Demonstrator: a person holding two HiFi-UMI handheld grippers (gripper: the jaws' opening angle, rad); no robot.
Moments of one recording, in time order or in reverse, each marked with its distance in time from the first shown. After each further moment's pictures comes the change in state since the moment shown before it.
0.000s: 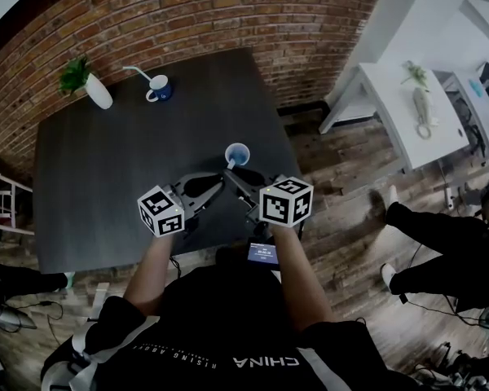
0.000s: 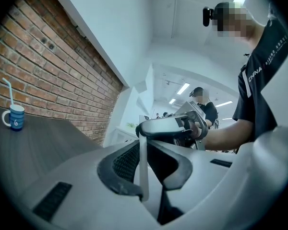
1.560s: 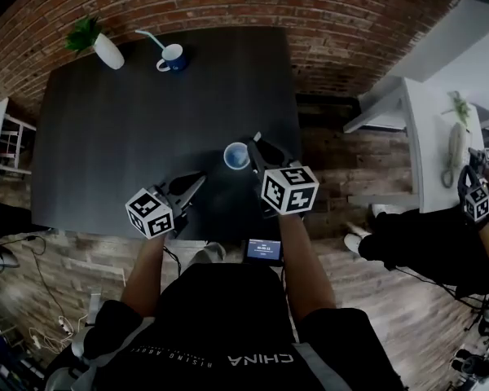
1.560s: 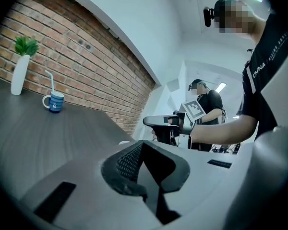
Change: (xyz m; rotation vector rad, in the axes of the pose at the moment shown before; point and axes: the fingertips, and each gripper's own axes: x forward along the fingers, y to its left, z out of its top) left arm 0.008 0.063 -0.038 -0.165 0.005 0.382; right arm 0.017 -0.156 0.040 -0.157 0.086 -0.200
